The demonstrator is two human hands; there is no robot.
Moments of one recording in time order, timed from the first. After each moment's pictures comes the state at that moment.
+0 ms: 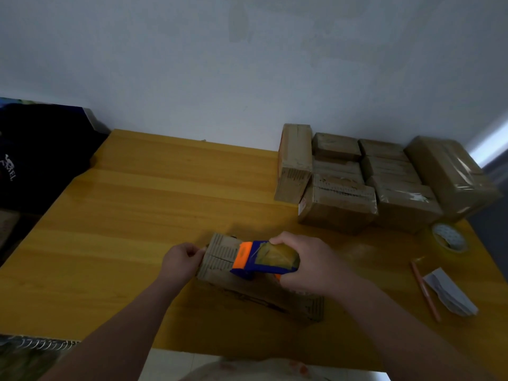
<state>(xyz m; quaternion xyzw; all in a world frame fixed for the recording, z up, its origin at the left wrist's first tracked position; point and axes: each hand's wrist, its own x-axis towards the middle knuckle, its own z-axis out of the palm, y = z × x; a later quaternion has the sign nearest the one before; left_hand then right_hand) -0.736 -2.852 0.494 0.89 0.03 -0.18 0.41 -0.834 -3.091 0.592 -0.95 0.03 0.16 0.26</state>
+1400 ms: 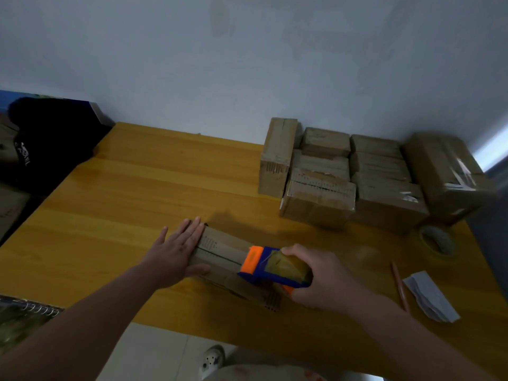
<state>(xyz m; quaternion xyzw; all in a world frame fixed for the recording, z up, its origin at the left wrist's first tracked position) -0.767 -2.882 0.511 0.93 -0.30 -0.19 -0.01 -0.892 -3.185 0.577 -0.94 0.01 0.18 0.30</state>
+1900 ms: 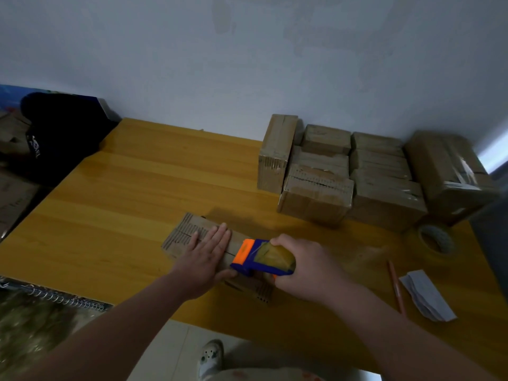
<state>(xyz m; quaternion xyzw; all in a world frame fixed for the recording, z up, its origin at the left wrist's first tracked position) -0.814 -2.935 0.497 0.93 -0.32 -0.15 0.01 -0.888 -3.175 0.579 -0.96 -0.01 0.15 0.25</state>
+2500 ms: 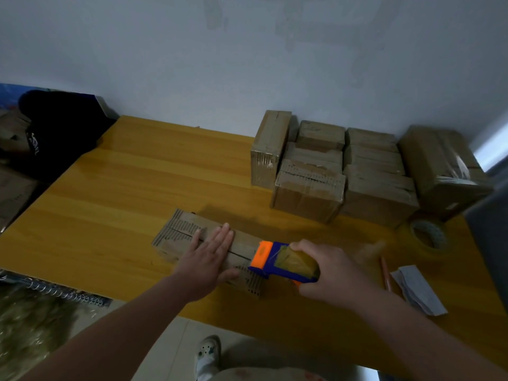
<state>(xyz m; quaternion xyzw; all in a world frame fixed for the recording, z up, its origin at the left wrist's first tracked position) -0.836 -2.963 0.499 0.94 -0.32 -0.12 0.02 -0.919 -3.229 0.579 -0.96 -0.02 0.17 0.23</state>
